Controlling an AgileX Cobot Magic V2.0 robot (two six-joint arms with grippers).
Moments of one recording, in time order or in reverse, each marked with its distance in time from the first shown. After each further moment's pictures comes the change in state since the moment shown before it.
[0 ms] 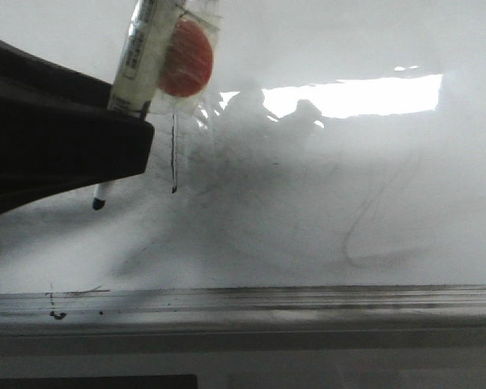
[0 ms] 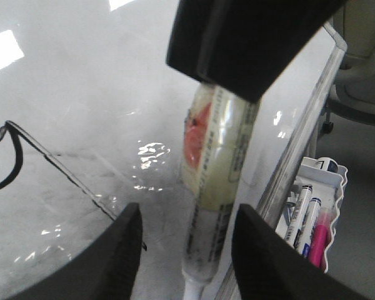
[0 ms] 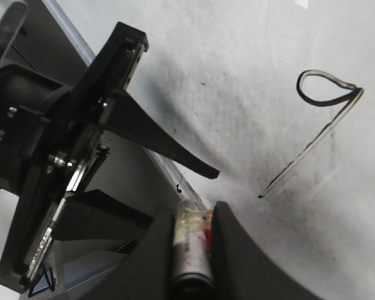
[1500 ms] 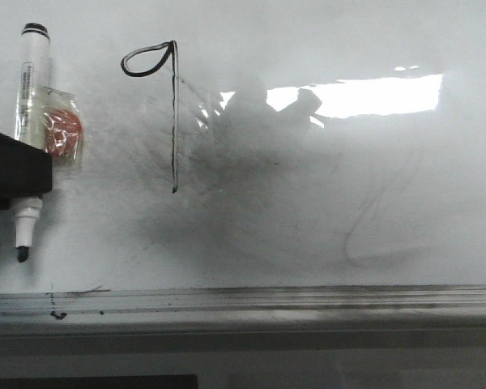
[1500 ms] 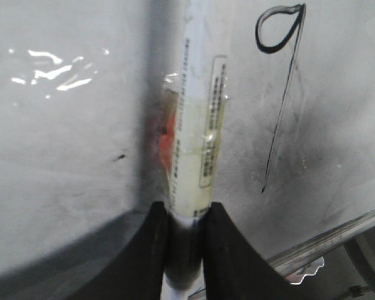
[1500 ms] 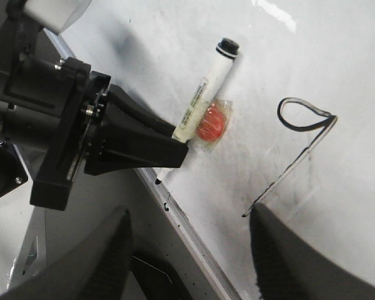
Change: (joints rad) left arm 0.090 -0.080 0.000 -0.787 0.298 -0.086; right arm 0.002 -0.010 -0.001 -0.039 -0.041 0.002
